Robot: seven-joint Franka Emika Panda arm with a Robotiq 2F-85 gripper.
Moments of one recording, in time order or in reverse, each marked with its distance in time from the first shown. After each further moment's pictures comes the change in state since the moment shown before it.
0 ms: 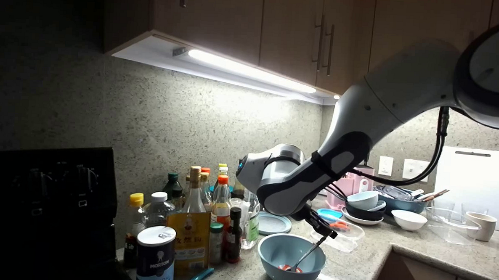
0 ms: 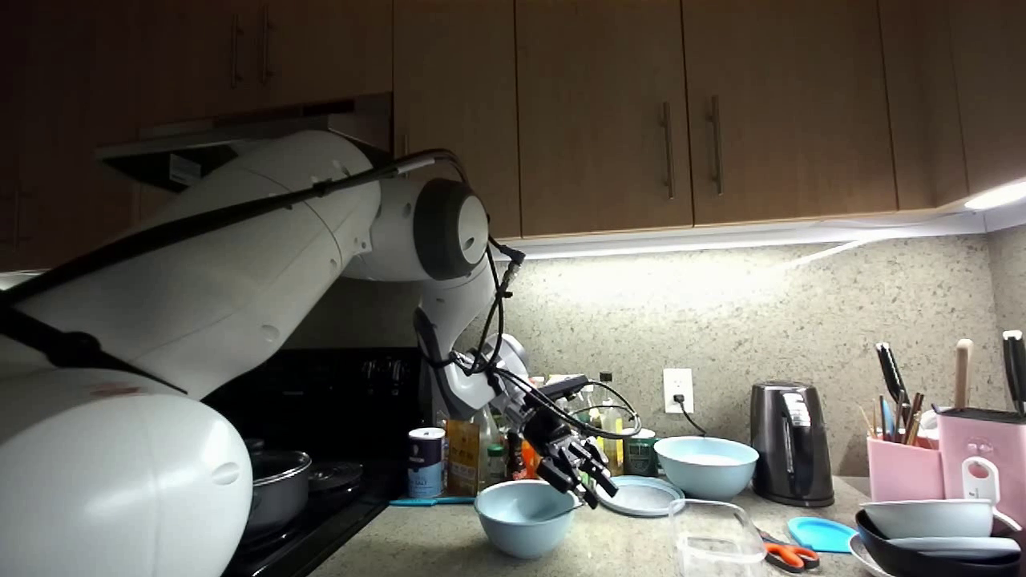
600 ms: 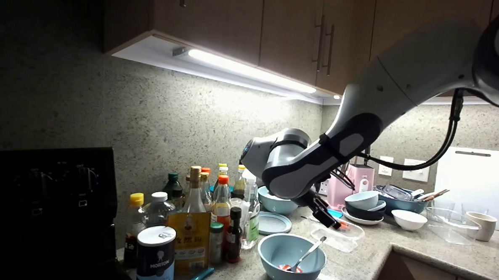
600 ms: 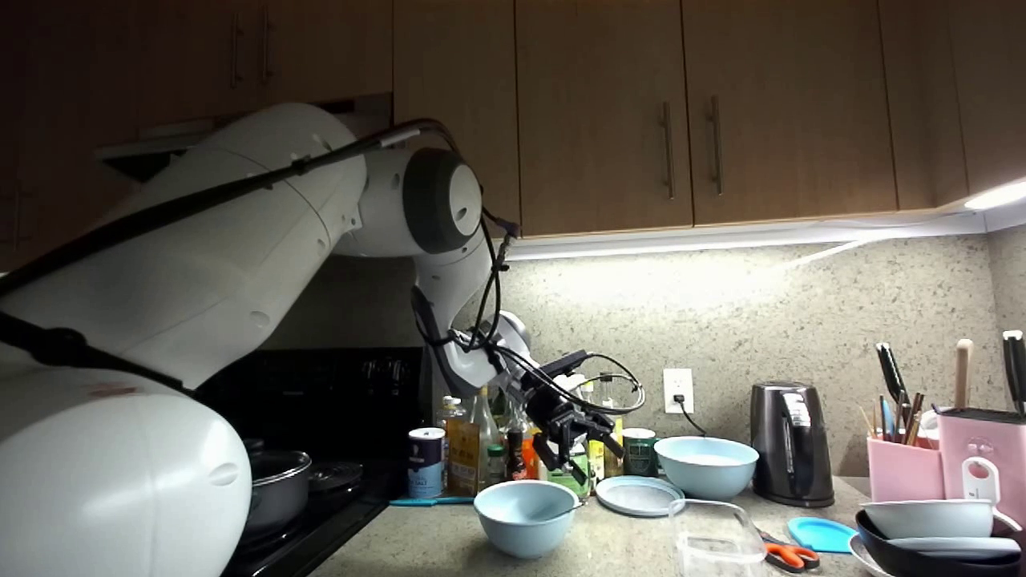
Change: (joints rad) arm -0.007 -0.095 -0.009 -0.050 0.009 0.004 0.127
